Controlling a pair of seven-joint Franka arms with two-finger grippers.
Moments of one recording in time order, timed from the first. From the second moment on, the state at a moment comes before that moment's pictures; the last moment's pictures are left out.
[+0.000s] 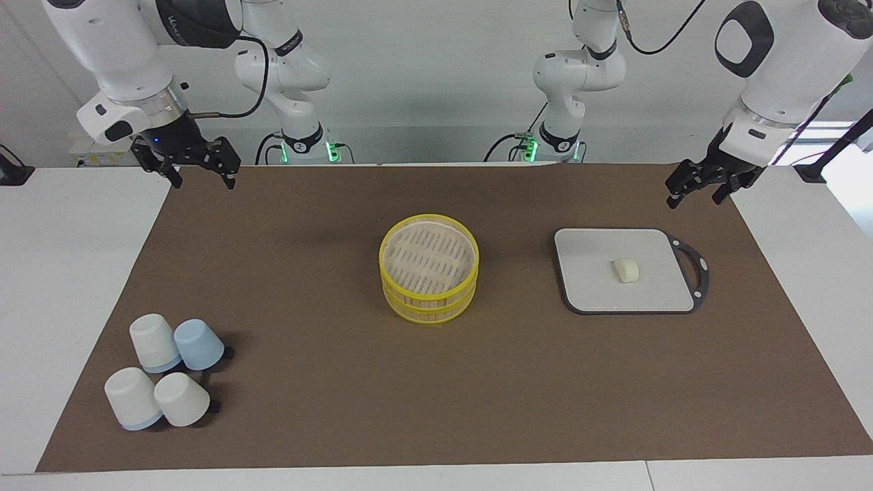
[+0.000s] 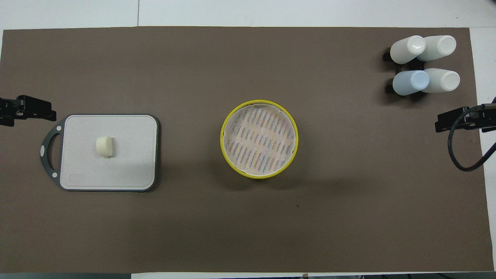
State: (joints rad) left arm -0.03 0.00 0.06 -1.68 -0.02 1.68 -0.01; right arm -0.05 -0.06 0.02 -1.67 -0.02 1.57 0.01
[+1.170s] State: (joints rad) left arm -0.03 0.02 0.05 -2.17 -0.02 2.18 -0.01; right arm 0.42 0.20 0.06 -1.54 0.02 1.79 0.61
